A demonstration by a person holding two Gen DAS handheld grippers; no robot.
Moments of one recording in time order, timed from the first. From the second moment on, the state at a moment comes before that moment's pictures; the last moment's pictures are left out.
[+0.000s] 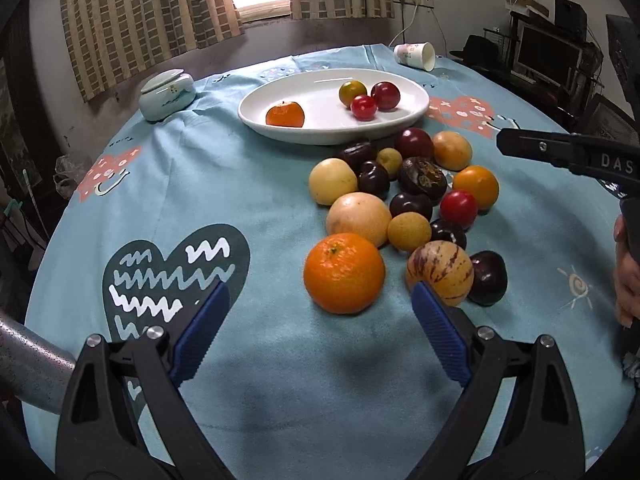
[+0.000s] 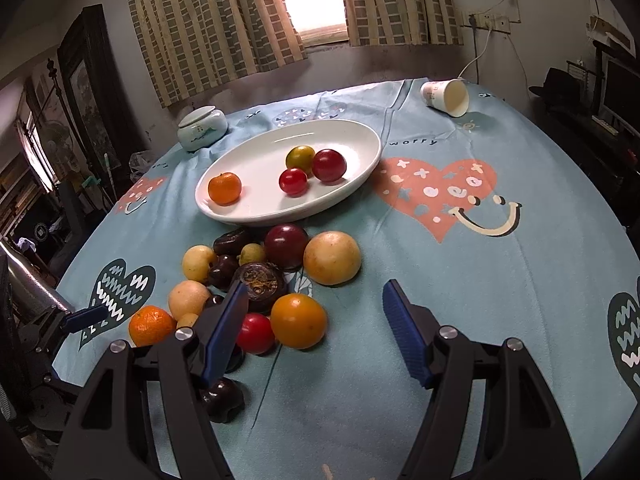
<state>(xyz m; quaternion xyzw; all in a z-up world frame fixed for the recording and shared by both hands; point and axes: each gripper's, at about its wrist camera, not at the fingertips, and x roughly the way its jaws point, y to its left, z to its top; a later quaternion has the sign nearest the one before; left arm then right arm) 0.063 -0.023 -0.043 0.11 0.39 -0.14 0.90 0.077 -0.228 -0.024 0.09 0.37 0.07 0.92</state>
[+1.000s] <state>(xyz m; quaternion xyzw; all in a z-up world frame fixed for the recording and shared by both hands) 0.102 0.017 -0.054 0.02 0.44 -0.11 0.89 0.046 -0.146 -0.052 -0.08 0.42 0.15 0.89</state>
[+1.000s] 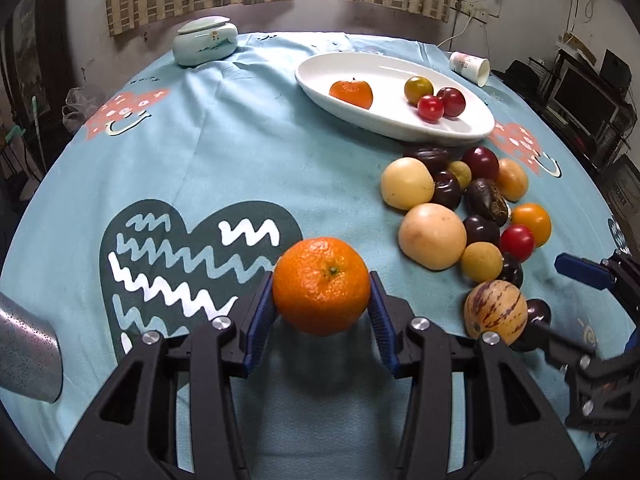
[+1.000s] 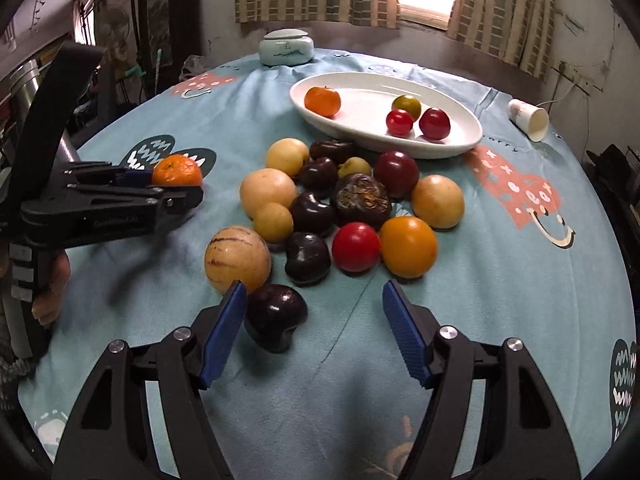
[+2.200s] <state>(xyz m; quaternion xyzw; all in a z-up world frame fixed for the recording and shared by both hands) 0.099 0.009 -0.056 0.03 0.44 -0.12 0.89 0.049 -0.146 -0.059 -0.04 0.45 0.20 0.87</state>
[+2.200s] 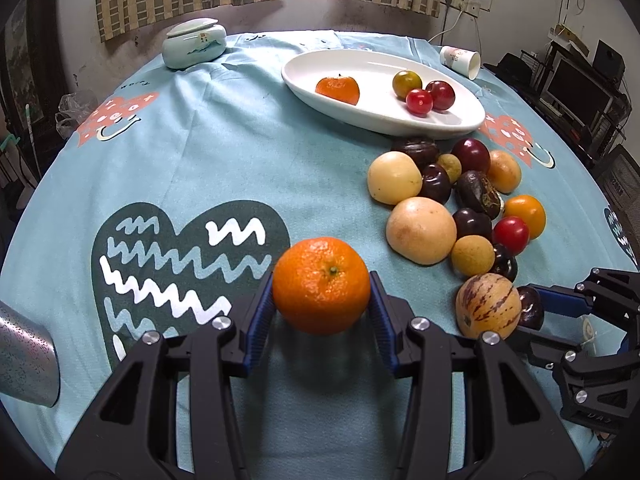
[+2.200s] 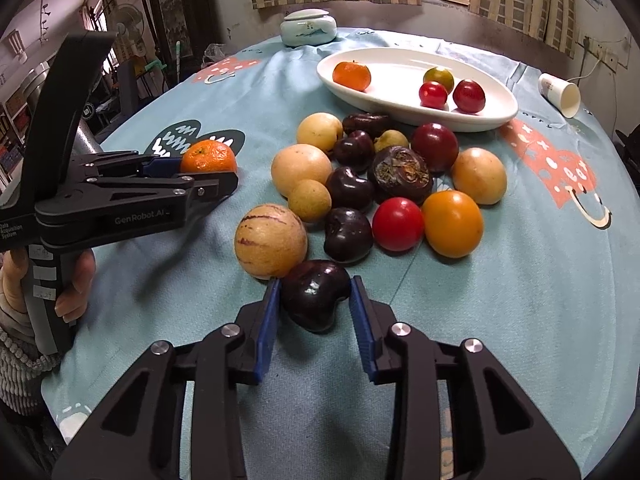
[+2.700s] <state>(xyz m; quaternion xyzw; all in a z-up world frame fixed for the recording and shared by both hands) 0.147 -0.014 0.010 0.05 0.39 -0.13 0.91 0.084 -0.199 0.029 0.02 0.36 0.15 0.92</state>
